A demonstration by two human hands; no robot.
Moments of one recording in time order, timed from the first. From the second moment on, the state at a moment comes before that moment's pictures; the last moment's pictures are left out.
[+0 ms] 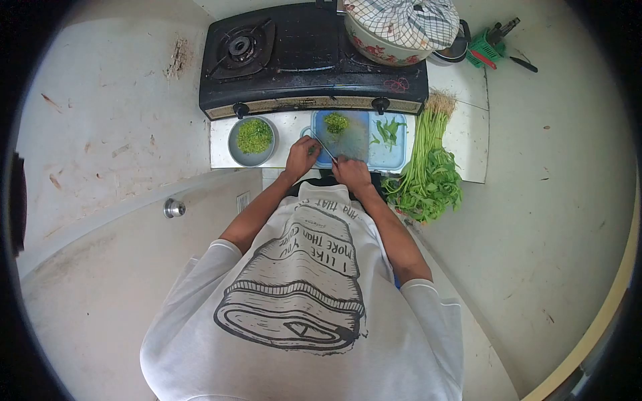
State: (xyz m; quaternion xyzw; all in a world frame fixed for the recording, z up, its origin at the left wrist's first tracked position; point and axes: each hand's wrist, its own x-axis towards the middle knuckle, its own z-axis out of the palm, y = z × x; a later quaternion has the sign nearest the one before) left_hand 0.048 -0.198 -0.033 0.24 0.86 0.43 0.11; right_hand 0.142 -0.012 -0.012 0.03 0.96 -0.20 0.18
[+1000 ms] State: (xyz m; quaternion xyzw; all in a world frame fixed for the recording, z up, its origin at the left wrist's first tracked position) left_hand 0.048 -0.194 -0.031 0.20 0.87 0.43 0.11; right_hand 0.139 -0.019 -0.024 0.01 0.97 -0.18 0.17
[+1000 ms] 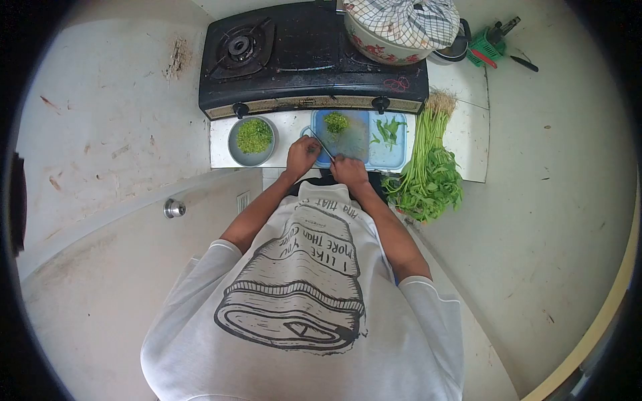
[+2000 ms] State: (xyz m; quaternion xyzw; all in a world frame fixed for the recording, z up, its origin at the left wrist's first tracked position) left_hand 0.049 -0.194 -0.035 0.17 0.87 0.45 0.12; right_hand 0.138 -0.021 -0.036 0.01 0.97 -0.20 0.14
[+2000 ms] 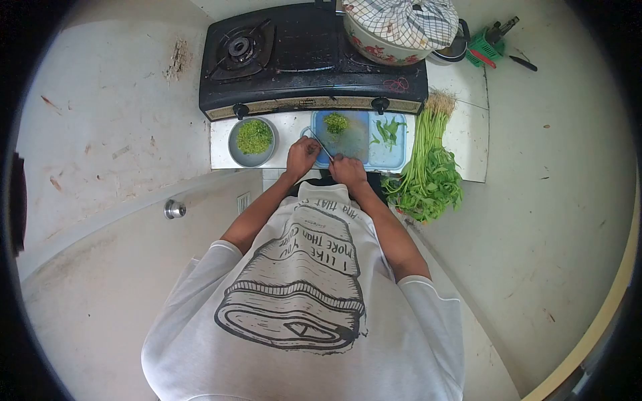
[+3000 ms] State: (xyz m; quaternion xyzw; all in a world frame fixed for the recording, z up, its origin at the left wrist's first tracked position) left_hand 0.052 -0.197 -0.030 0.20 0.86 0.45 0.11; right_hand 0.140 -0.019 -0.037 0.02 0.96 -0.22 0.15
